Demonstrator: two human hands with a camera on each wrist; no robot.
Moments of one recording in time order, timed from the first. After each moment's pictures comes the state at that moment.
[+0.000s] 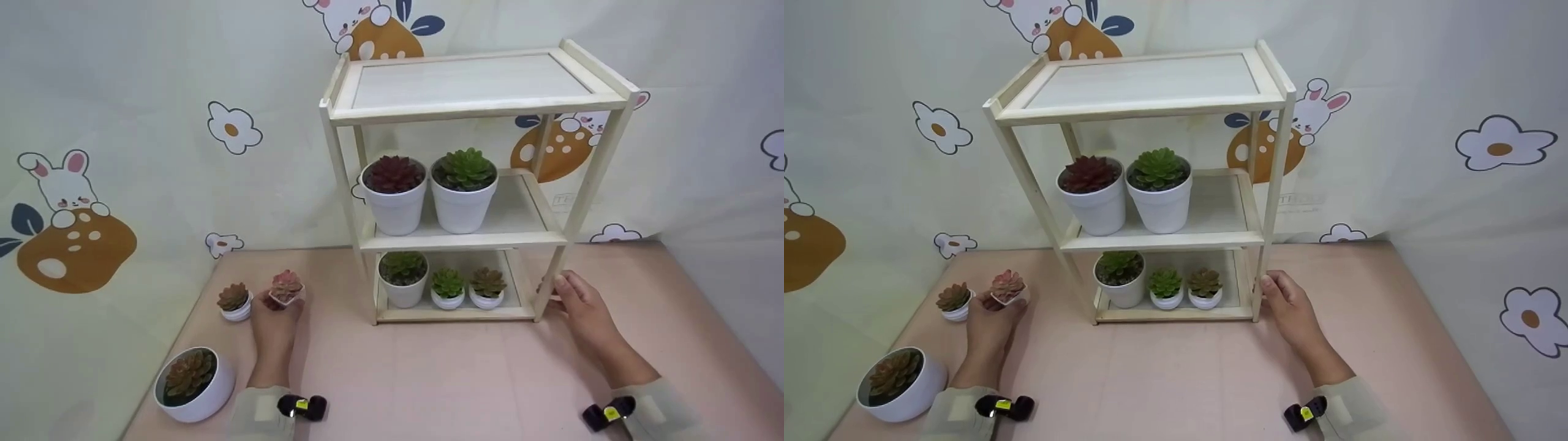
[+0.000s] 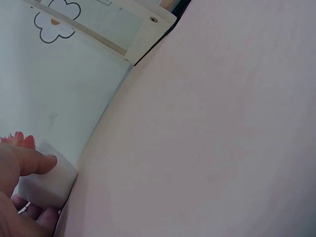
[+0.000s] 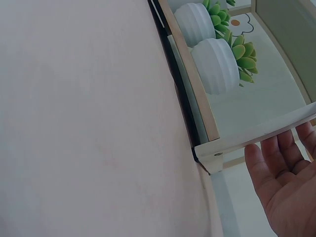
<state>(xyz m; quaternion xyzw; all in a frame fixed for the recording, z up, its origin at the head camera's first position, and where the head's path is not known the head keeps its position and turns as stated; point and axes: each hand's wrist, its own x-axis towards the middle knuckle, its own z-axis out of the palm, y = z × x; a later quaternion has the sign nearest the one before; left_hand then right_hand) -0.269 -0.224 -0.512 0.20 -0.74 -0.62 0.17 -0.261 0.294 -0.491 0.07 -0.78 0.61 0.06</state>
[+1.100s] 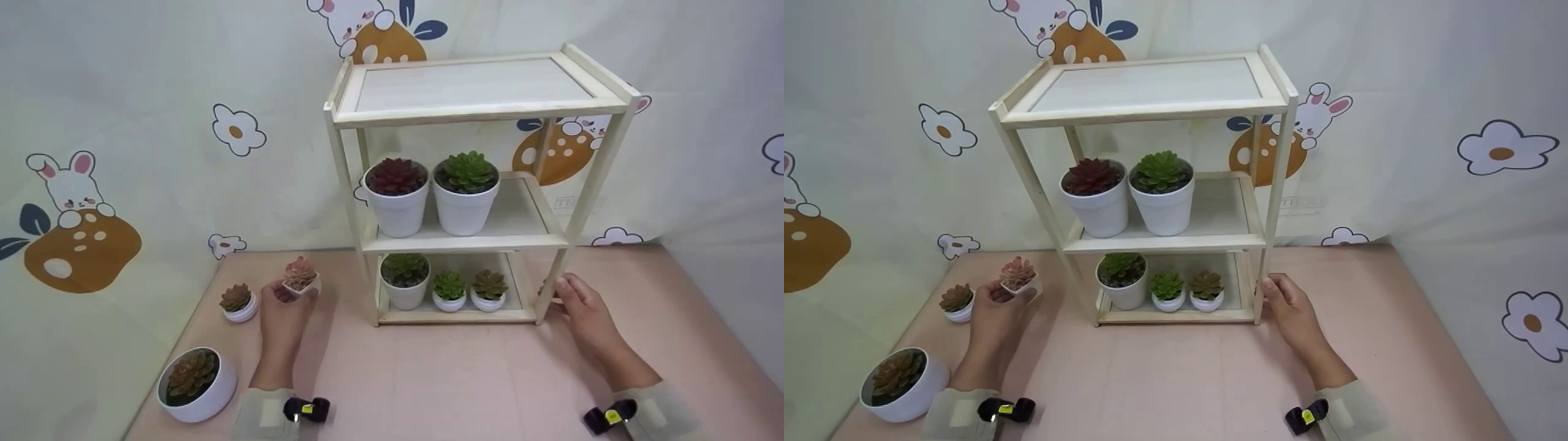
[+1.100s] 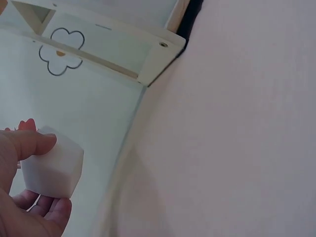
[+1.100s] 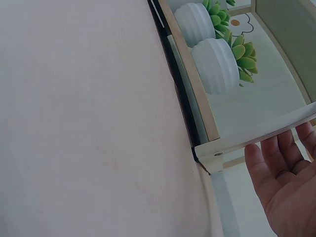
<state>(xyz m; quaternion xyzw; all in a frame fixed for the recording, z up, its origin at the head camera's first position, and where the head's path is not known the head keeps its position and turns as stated) -0.262 -0.203 -0.480 0.18 -0.77 -0.60 0.17 -0.263 0.295 -0.492 0.07 -0.79 0.61 0.06</state>
